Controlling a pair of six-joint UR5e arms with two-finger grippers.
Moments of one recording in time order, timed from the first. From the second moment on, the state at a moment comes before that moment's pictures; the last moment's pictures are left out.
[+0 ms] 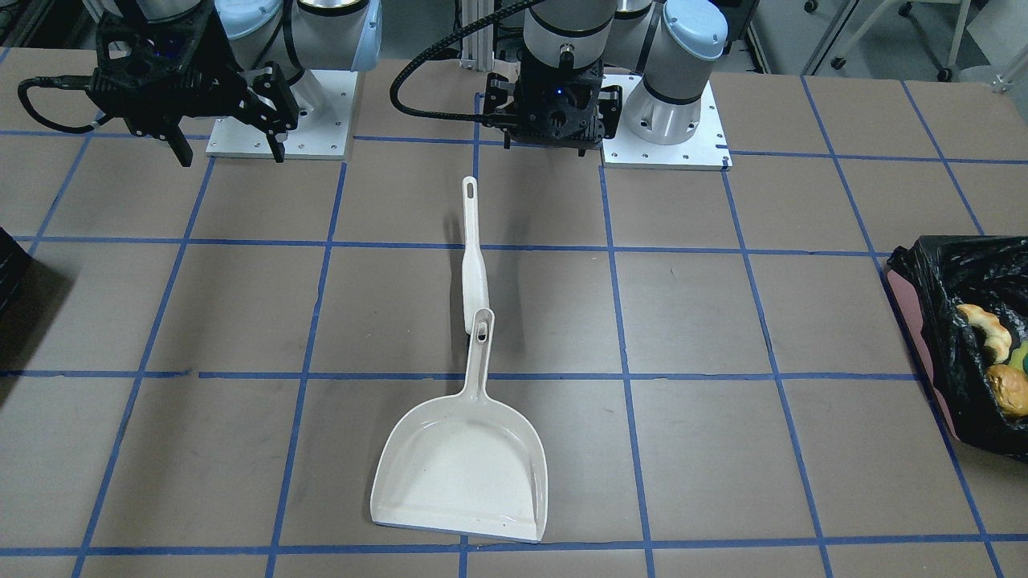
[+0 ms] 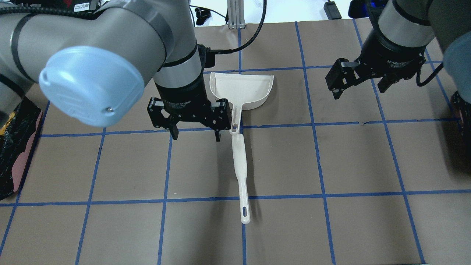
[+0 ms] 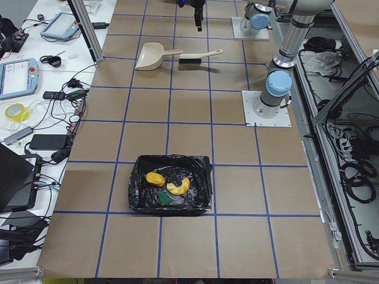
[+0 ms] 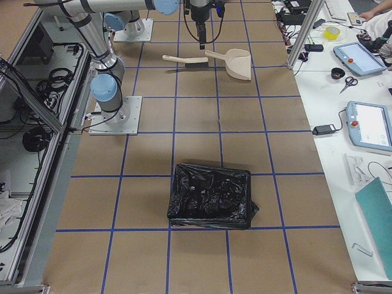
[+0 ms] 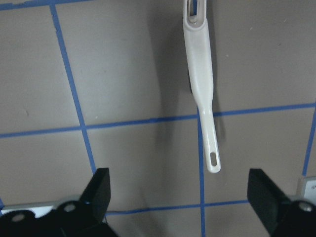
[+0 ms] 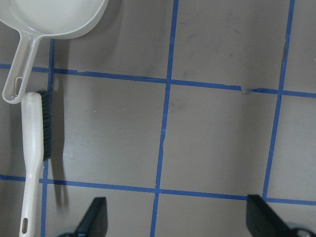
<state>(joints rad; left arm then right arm) -1.90 -1.58 -1.59 -1.75 1.53 -0.25 1.57 -1.70 1.65 -1.57 -1.58 -0.10</state>
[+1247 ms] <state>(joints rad) -1.65 -1.50 -1.56 -1.56 1.55 -0.07 1.57 -1.70 1.65 -1.58 -1.59 0.07</state>
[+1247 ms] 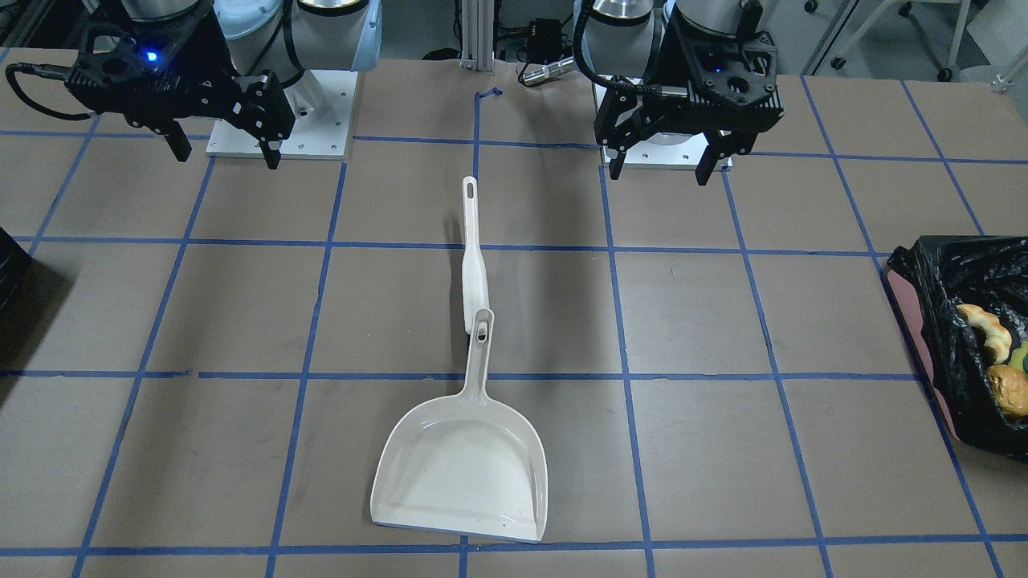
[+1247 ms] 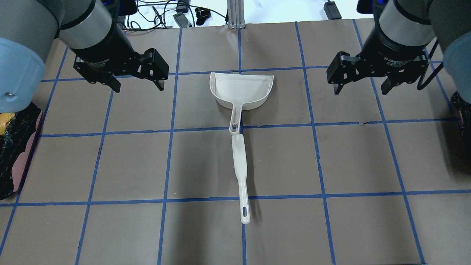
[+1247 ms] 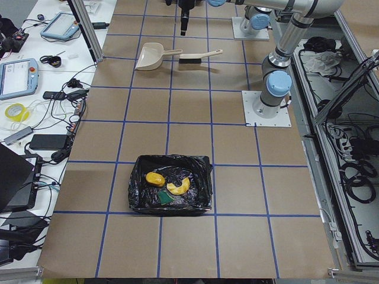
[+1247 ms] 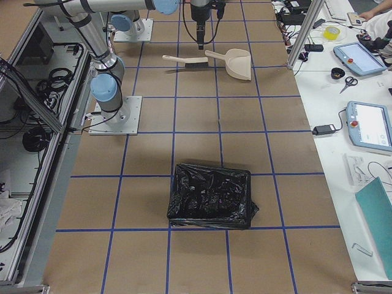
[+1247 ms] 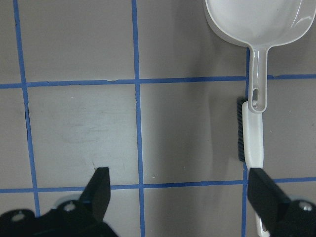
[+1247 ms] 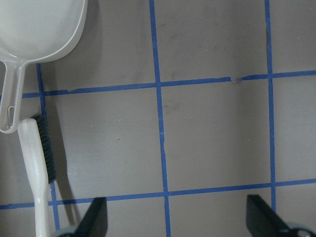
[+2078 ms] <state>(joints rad) -1.62 -1.51 -1.50 -1.72 1.55 -0.07 1.57 -1.70 1.65 -1.58 -1.60 0.07</state>
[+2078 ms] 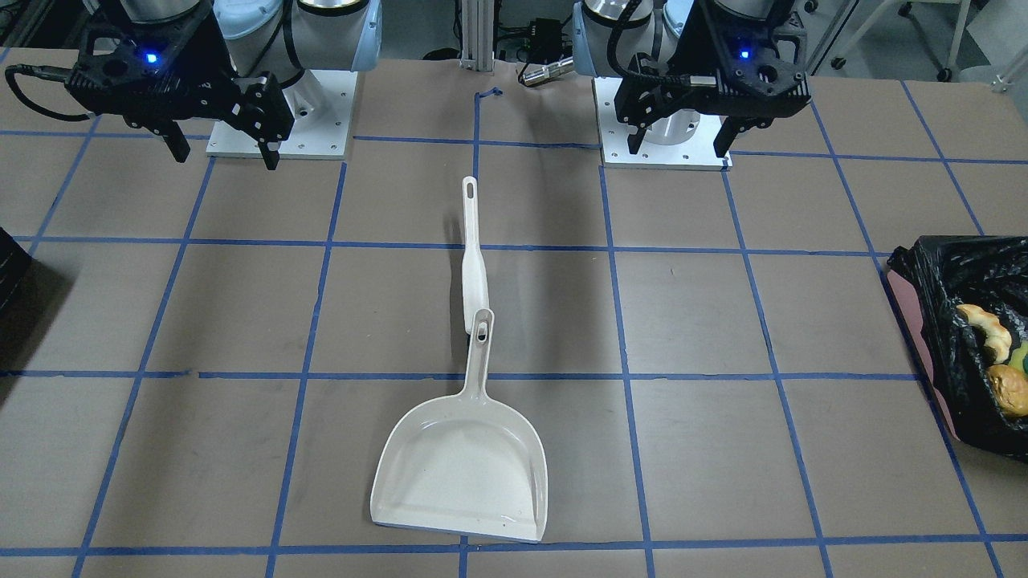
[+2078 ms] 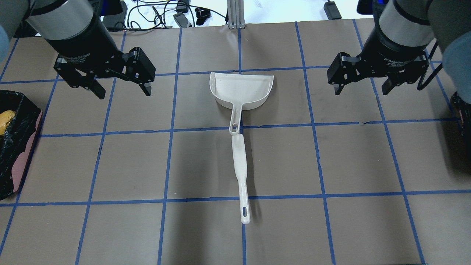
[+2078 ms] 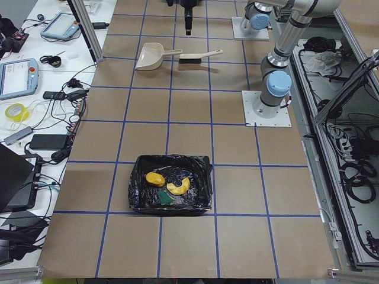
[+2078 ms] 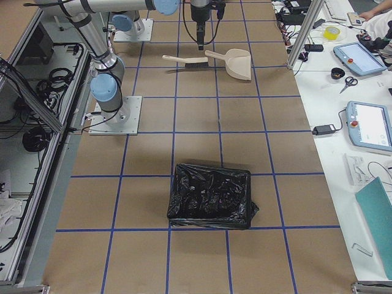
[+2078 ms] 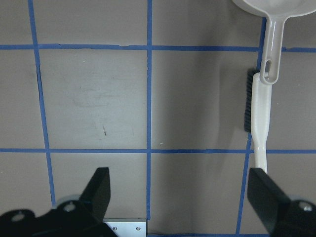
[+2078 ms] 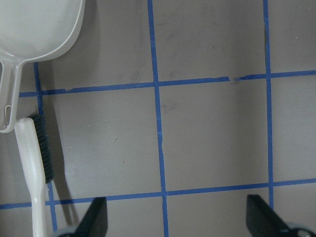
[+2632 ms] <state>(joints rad) -1.62 -1.51 -1.50 -1.72 1.55 -0.07 1.57 -1.70 1.65 -1.58 -1.60 0.07</state>
